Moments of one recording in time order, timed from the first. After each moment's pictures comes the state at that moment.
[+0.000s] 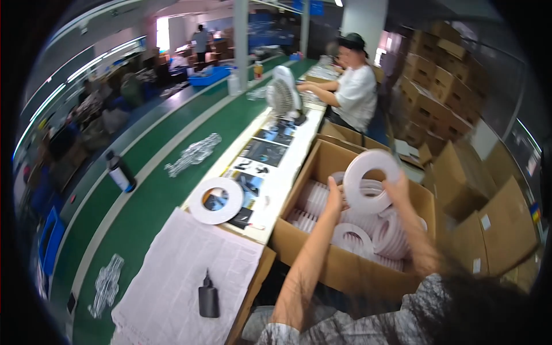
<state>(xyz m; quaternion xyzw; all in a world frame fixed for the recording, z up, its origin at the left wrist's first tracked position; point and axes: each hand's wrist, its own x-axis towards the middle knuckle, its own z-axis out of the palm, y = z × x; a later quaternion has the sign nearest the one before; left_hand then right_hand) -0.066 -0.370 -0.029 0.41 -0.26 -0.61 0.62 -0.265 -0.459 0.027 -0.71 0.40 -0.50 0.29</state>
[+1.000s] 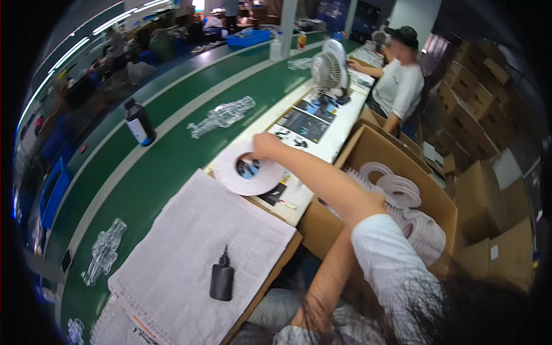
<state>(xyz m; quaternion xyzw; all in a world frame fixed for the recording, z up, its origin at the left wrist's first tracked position) -0.049 -0.336 -0.033 0.67 -0.65 -0.20 0.29 0.223 -0.331 -0.004 -0.98 0.19 0.04 0.10</state>
